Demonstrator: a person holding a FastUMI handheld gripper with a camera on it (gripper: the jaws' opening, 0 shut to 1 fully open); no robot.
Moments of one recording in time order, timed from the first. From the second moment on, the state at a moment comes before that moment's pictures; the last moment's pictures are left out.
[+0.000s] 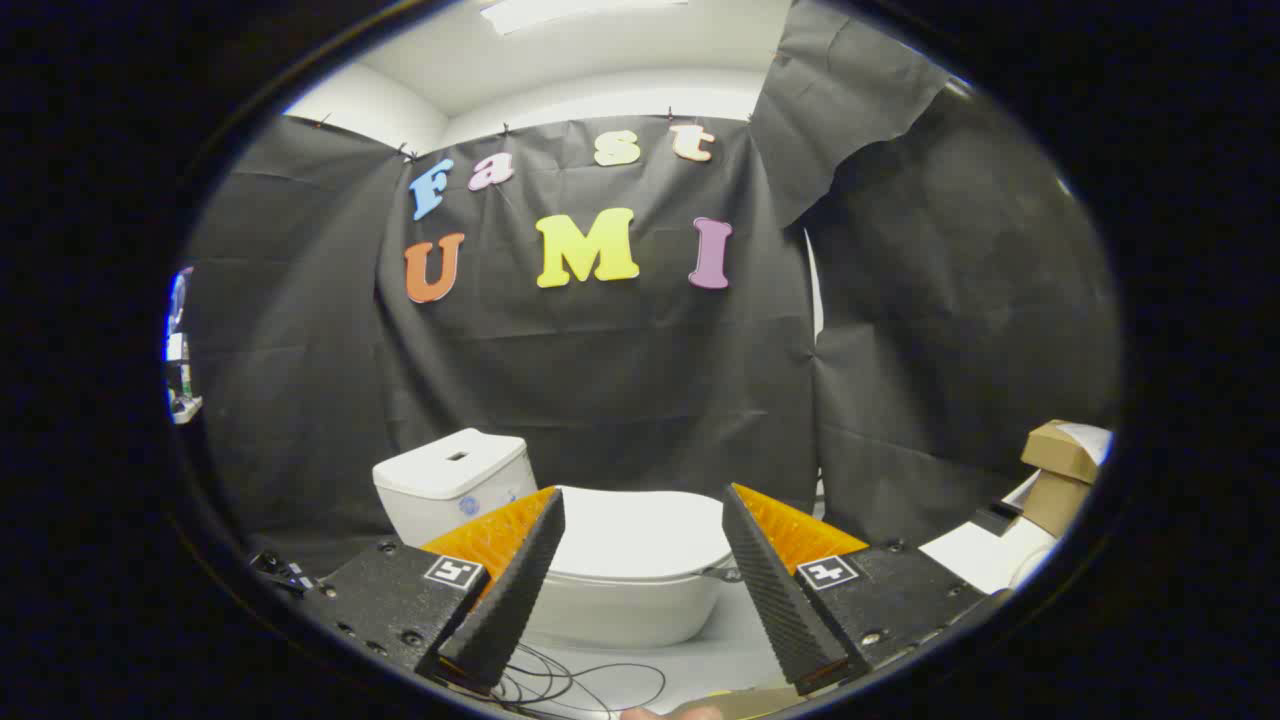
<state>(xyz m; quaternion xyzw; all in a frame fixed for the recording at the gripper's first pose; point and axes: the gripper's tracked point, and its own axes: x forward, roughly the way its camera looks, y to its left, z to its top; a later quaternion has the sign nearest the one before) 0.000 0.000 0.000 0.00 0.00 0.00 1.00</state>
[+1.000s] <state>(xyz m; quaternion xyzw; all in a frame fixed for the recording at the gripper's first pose) -0.006 -0.025 -0.017 0.02 0.01 -0.02 1.00</state>
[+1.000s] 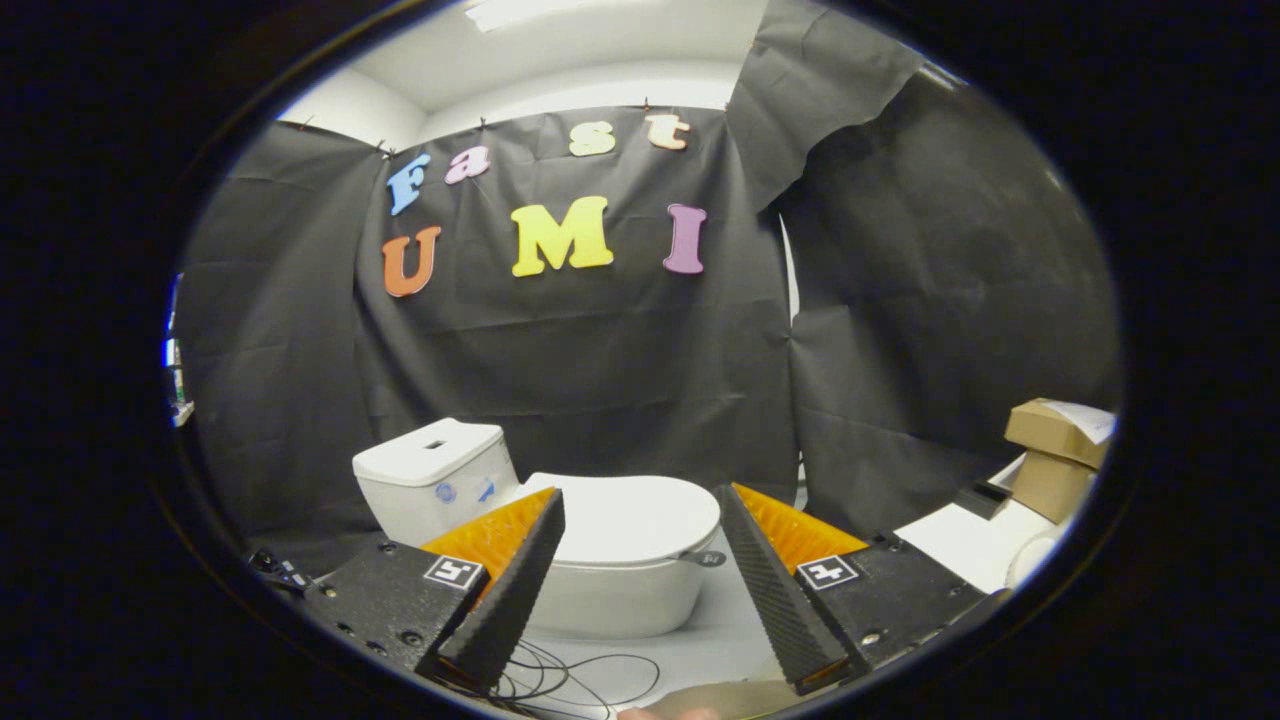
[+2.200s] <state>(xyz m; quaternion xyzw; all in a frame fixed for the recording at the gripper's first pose) 0.177 -0.095 -0.119 0.06 0.25 -0.03 0.97</state>
